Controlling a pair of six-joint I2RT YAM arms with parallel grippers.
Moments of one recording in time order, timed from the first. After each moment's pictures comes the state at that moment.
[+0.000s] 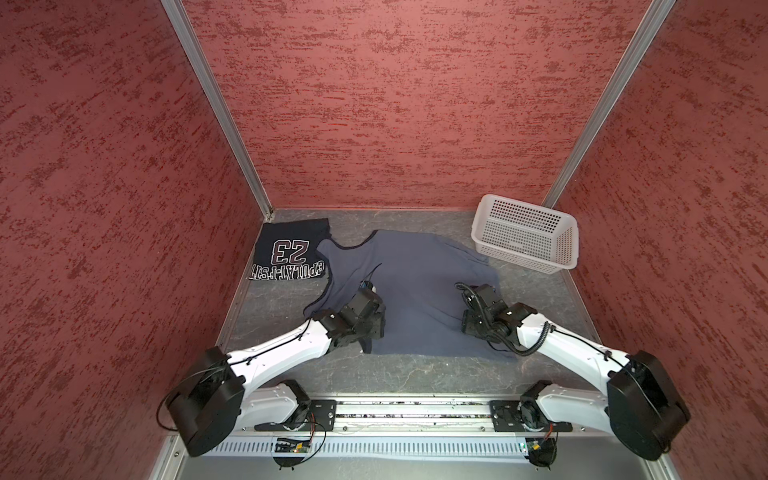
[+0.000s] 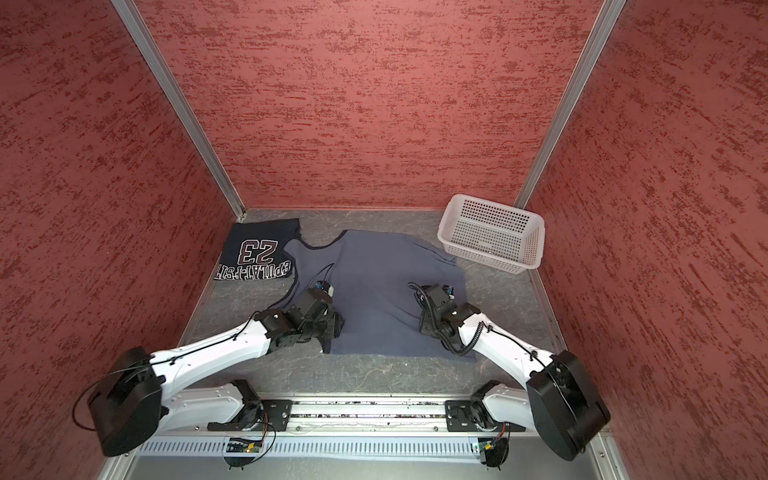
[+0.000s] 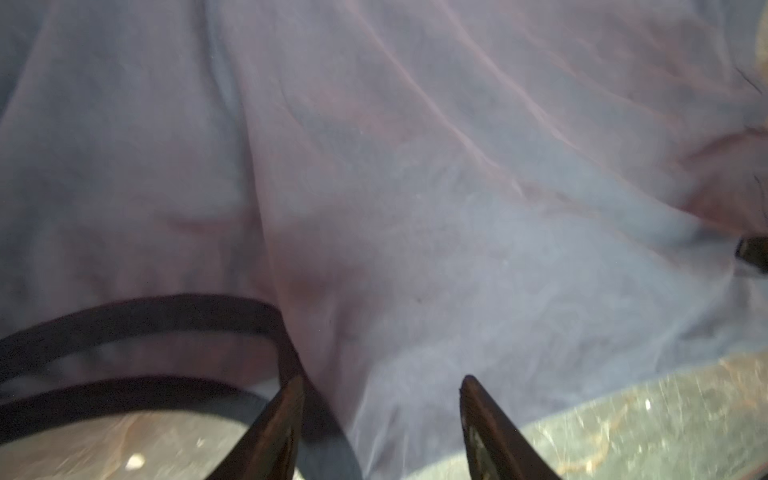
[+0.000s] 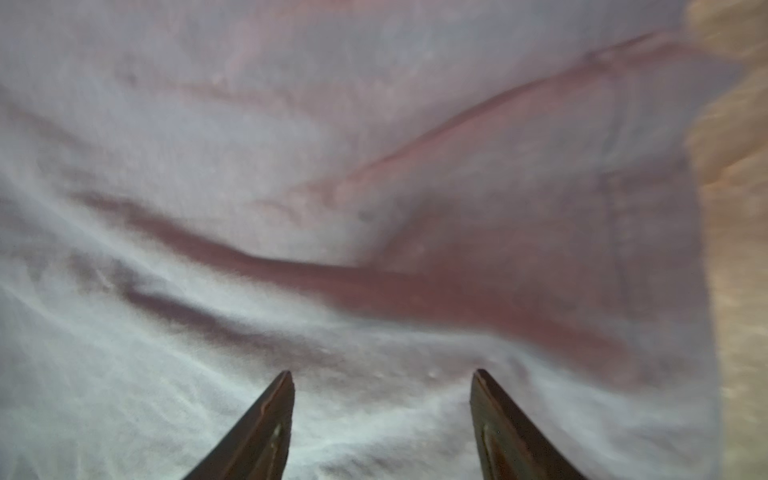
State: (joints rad) left arm -0.75 1.26 0.66 -0.40 -0.08 -0.65; right arm 0.57 1.25 0.64 -0.60 0.08 0.80
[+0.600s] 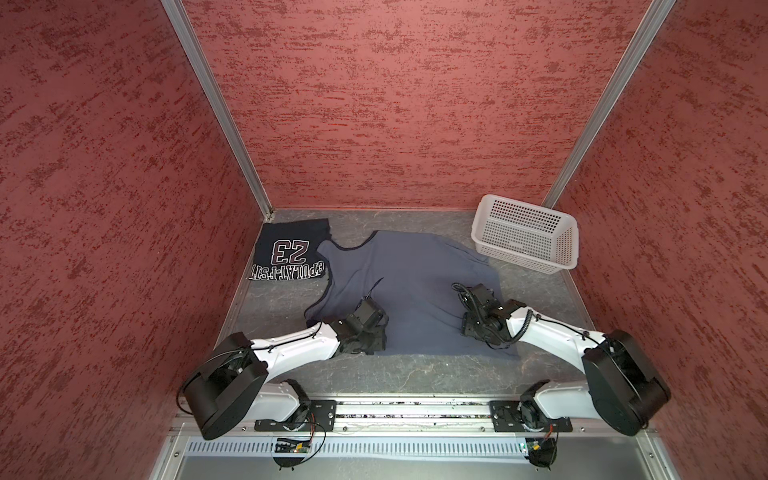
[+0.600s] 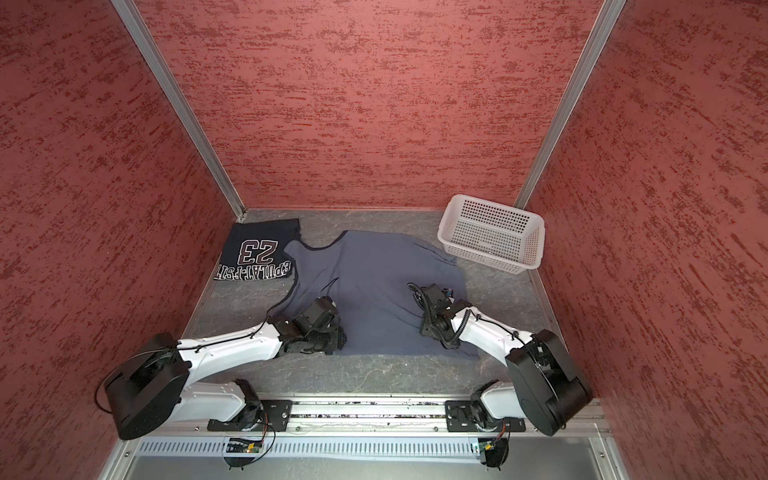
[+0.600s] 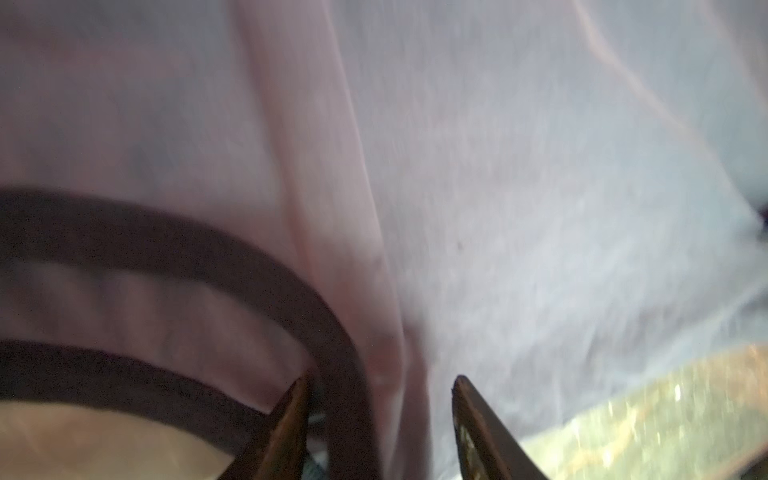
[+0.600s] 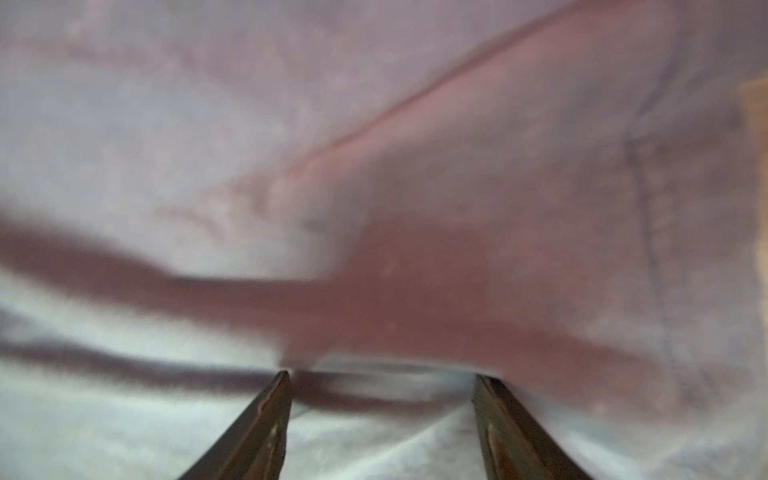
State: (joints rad) left arm -0.83 1.29 0.55 -0.37 0.01 -0.82; right arm 0.50 1.36 0.64 -0.59 0.12 0.80
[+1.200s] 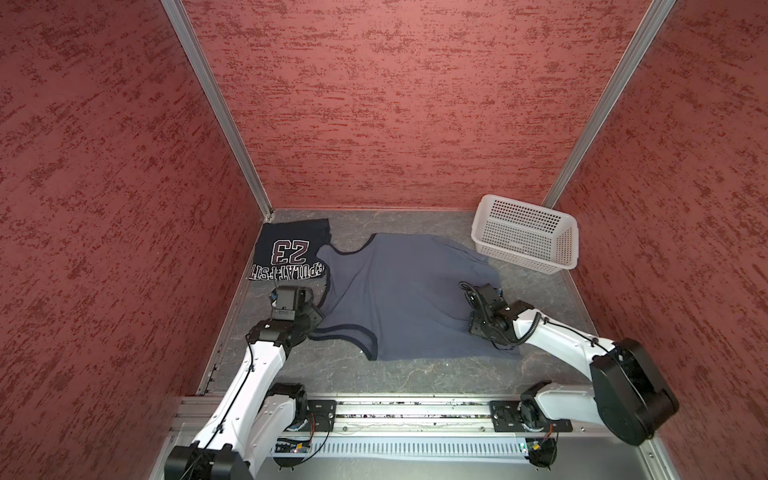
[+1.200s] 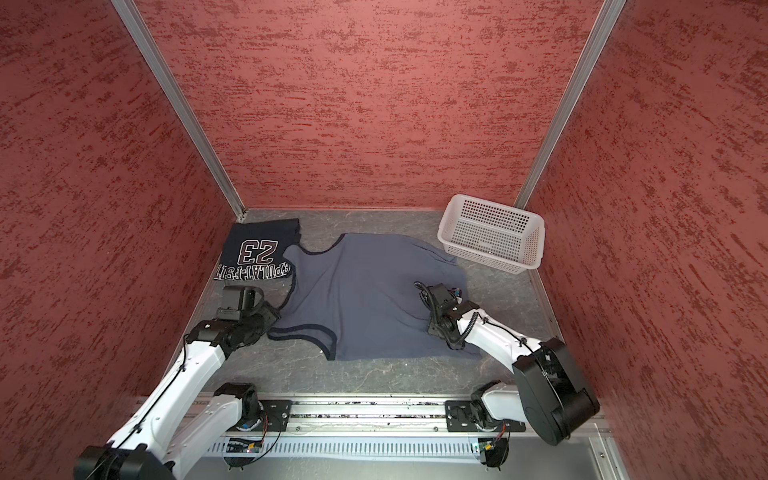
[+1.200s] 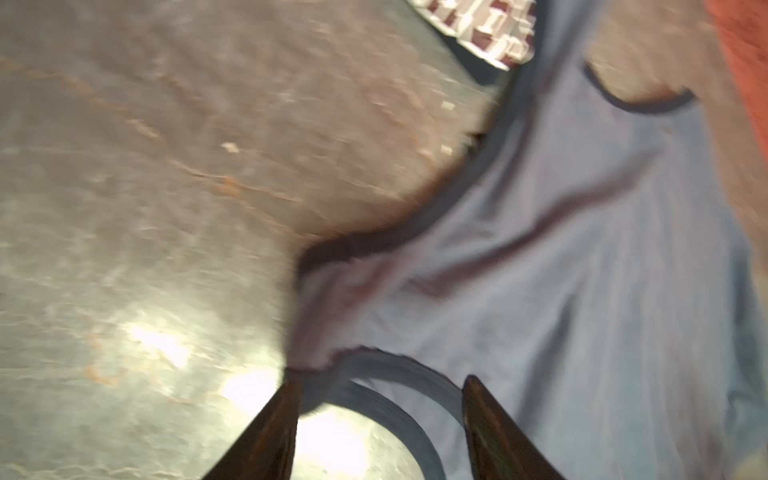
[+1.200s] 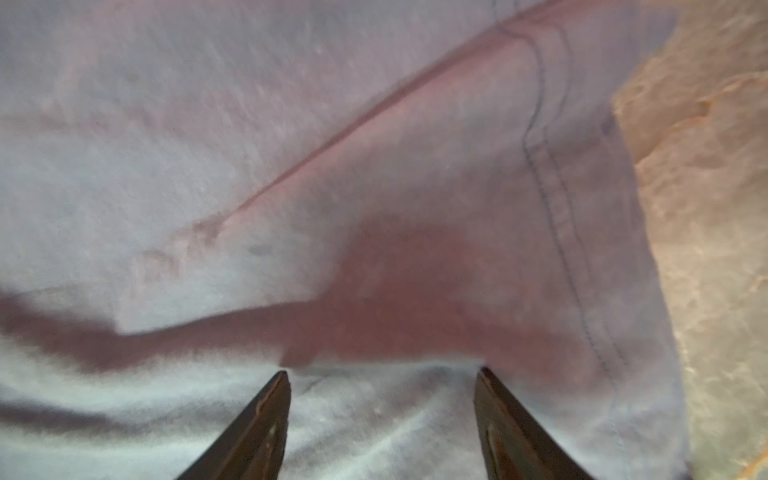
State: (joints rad) left arm -0.01 0.89 0.54 -0.69 0.00 -0.84; right arm 0.47 1.30 0.62 -0.61 0.16 0.79
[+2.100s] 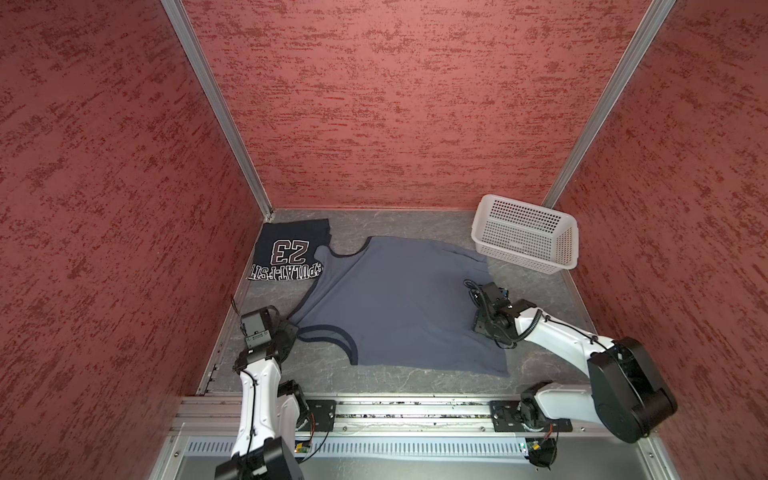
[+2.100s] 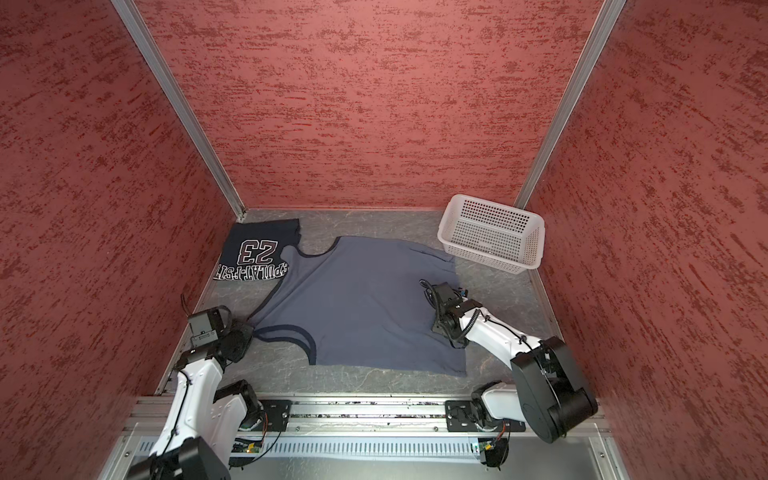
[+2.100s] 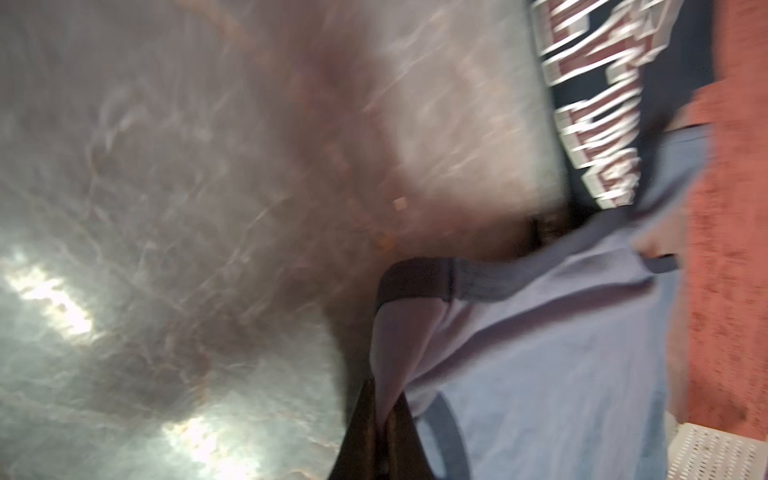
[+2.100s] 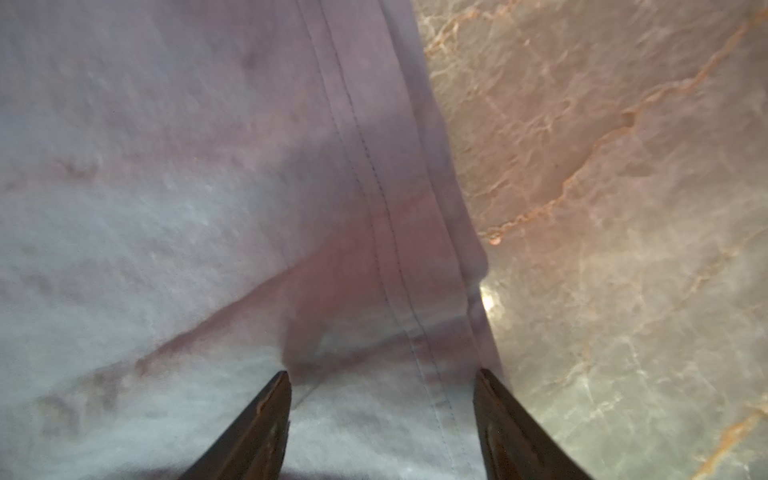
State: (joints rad) left arm 0.44 0.80 0.32 -0.52 0.24 -0.82; right arm 0.42 1.32 0.62 -0.62 0.19 0.80
